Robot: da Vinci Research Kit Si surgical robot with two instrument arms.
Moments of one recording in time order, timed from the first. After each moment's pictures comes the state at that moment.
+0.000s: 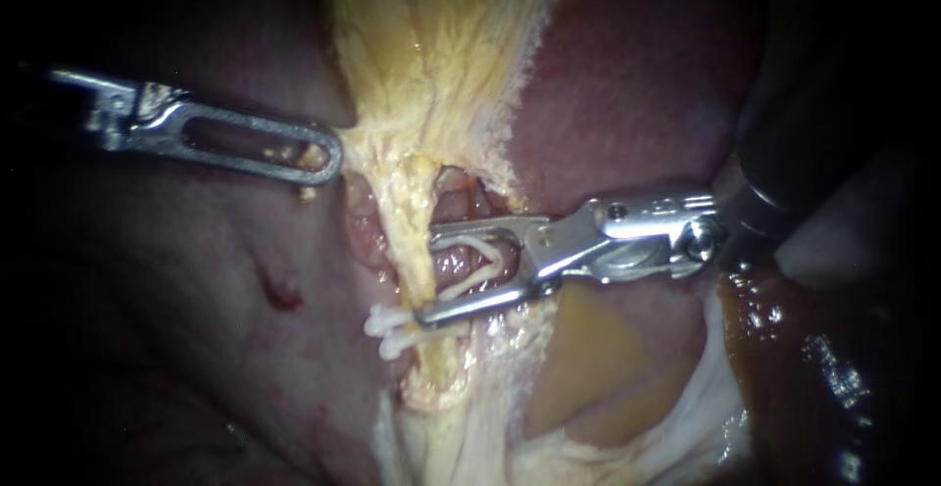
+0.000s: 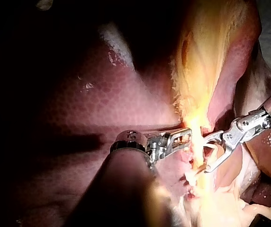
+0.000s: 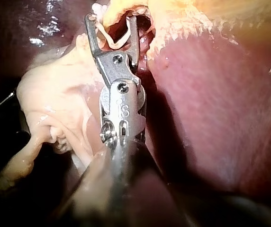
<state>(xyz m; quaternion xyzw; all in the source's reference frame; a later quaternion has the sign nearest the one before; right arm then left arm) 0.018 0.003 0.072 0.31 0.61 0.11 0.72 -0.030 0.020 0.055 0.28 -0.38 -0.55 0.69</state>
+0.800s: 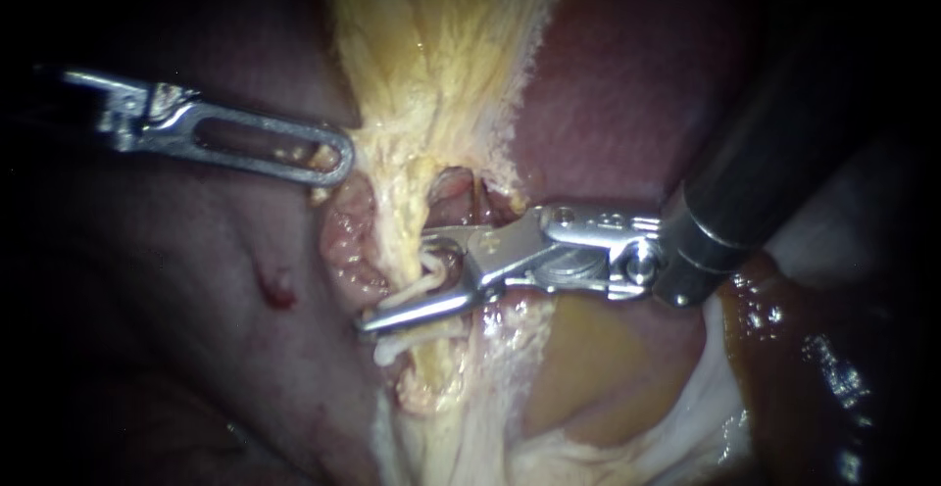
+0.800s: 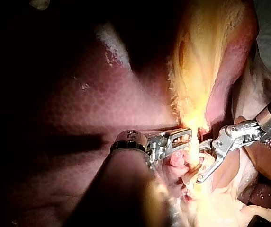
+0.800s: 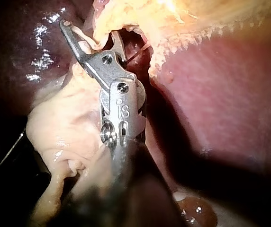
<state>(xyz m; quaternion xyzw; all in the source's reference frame) 0.022 0.003 0.072 0.36 0.64 0.14 0.66 -0.031 0.020 0.055 0.28 -0.38 -0.55 0.69</state>
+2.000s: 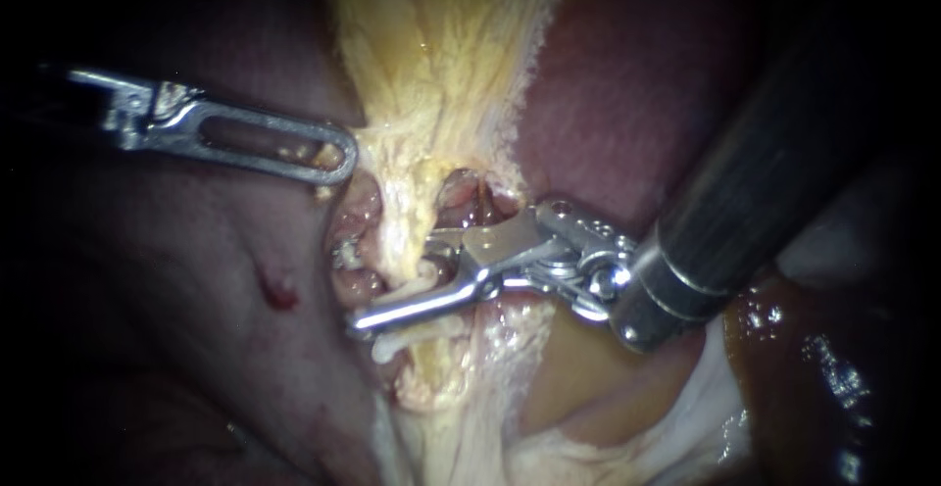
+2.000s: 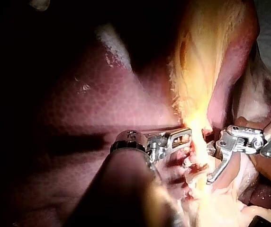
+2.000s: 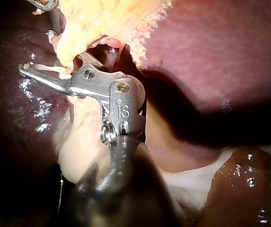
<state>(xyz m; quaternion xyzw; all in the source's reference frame) 0.022 0.004 0.071 0.42 0.66 0.19 0.59 -0.031 0.020 0.056 0.28 -0.38 -0.55 0.69</state>
